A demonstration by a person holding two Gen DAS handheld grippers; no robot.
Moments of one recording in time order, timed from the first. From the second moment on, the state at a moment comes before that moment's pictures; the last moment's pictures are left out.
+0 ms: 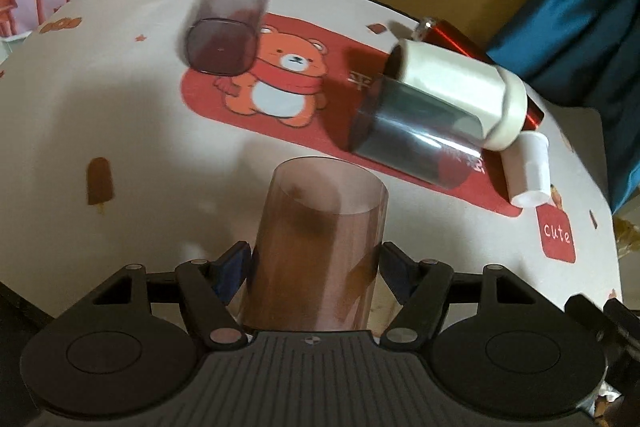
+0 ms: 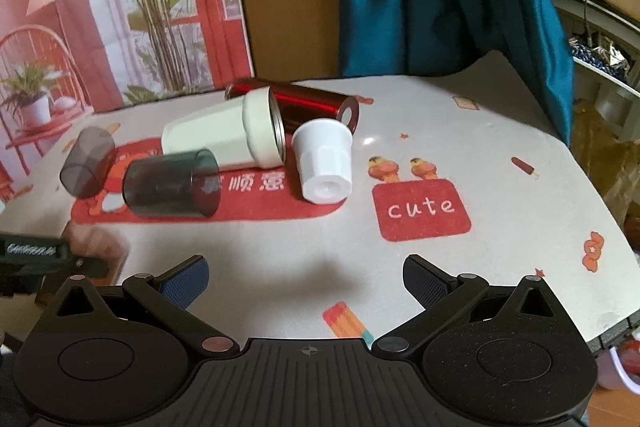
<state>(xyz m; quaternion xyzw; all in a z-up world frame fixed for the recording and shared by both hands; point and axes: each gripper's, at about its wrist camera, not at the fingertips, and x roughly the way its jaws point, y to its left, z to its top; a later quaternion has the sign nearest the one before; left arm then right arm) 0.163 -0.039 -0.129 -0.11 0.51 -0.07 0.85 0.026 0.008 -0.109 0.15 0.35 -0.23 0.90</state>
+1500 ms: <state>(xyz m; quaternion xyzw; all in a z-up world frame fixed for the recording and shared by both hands) 0.081 0.026 -0.091 -0.06 0.43 0.04 0.90 0.130 0.015 -0.140 0.24 0.49 -0.08 0.83</state>
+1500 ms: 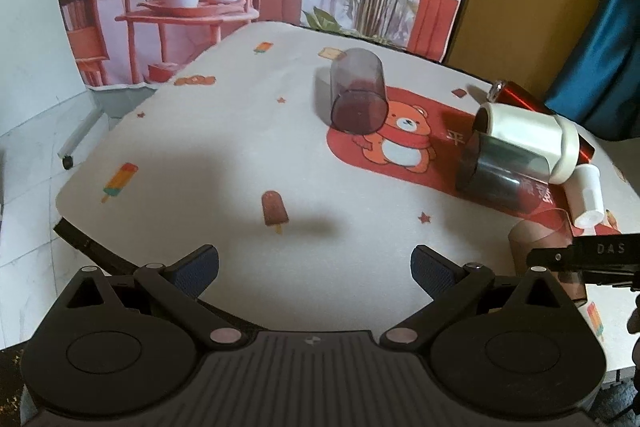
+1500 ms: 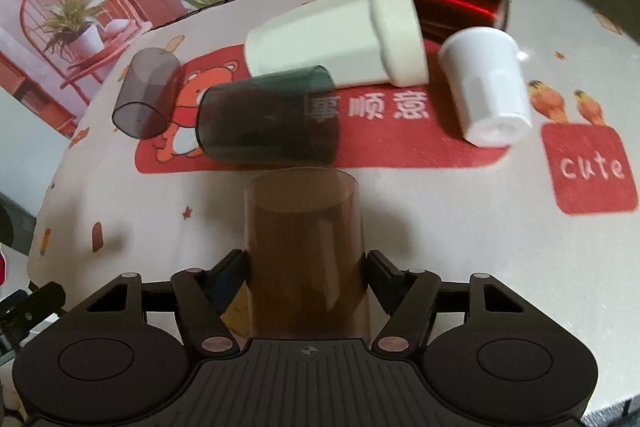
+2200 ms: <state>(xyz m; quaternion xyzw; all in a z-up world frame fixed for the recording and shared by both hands) 0.073 0.024 -0.097 -0.06 0.45 0.03 0.89 0.117 0.016 -0.143 0.25 0.50 -0.11 0.82</state>
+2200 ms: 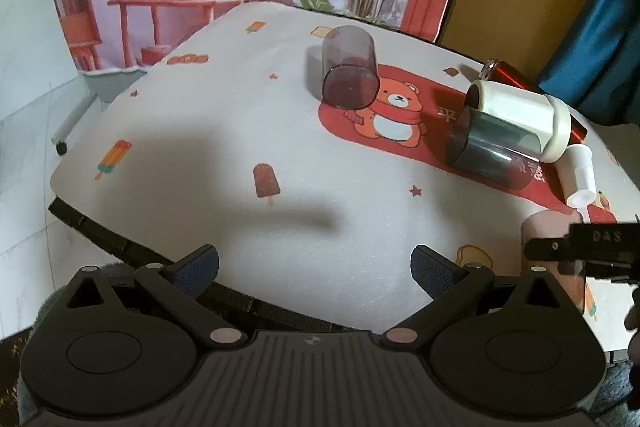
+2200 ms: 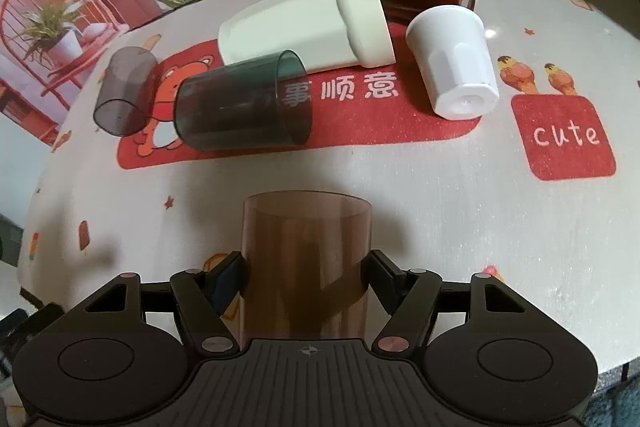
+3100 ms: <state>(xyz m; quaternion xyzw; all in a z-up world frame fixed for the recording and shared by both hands) 0.064 0.017 -0.090 -0.06 0.44 0.02 0.89 0.027 0.020 -0.112 0.18 0.40 -0.15 0.89</state>
